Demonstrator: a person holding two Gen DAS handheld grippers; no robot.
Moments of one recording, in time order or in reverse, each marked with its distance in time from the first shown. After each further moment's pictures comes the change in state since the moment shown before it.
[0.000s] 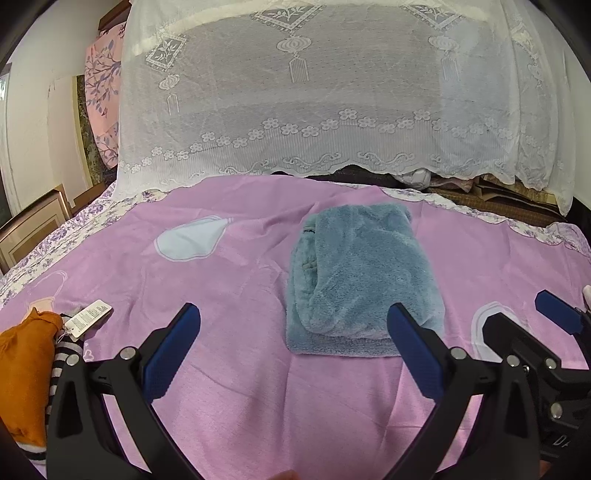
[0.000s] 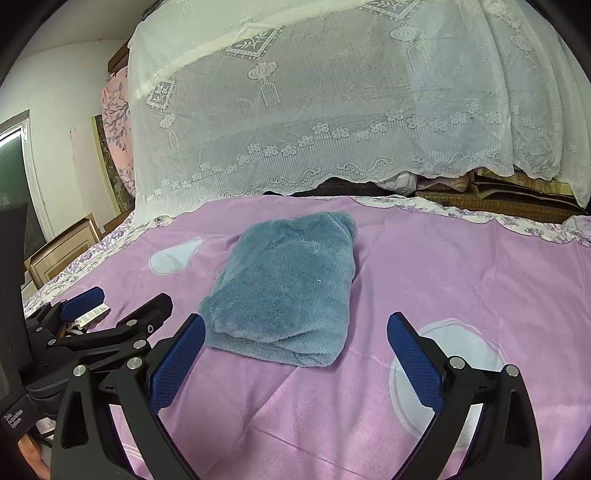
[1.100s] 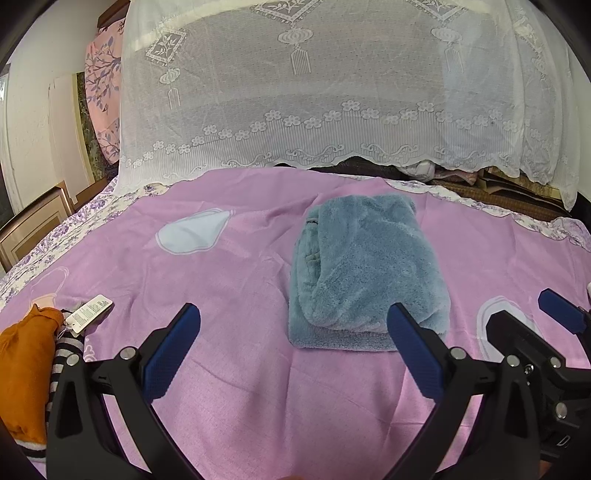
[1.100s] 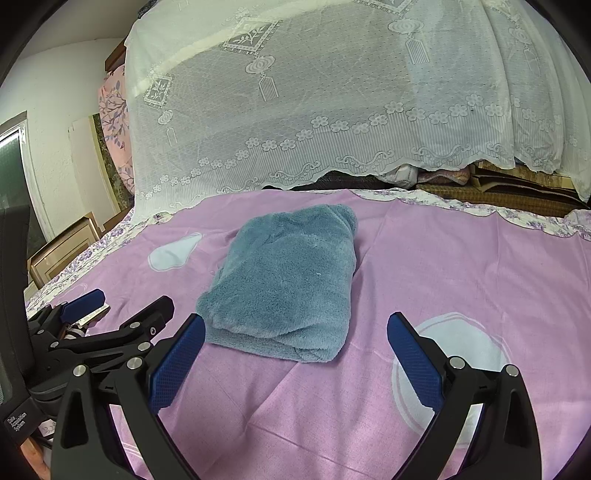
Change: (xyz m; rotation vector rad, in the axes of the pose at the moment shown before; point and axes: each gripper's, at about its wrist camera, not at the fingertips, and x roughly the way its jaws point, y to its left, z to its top) left arm 0.007 0.002 -0.004 0.005 0.024 0.011; right arm 0.005 -0.002 -0.001 0.008 0.015 0.004
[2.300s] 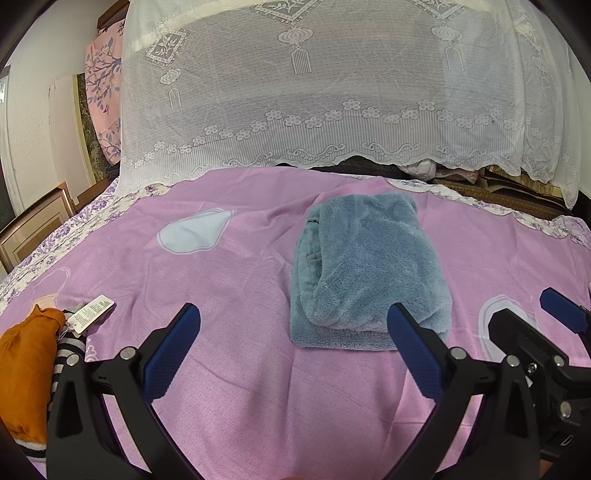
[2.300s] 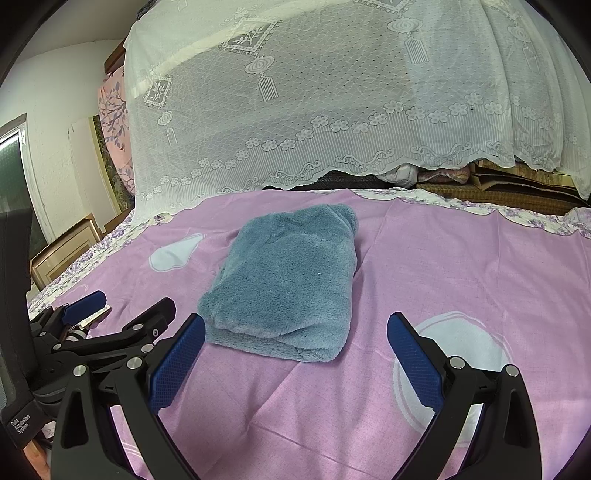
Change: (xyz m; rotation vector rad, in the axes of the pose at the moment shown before) left arm 0.000 0.001 0.000 0.003 0.000 0.001; right arm 0.002 0.000 -0.001 0.004 0.001 0.003
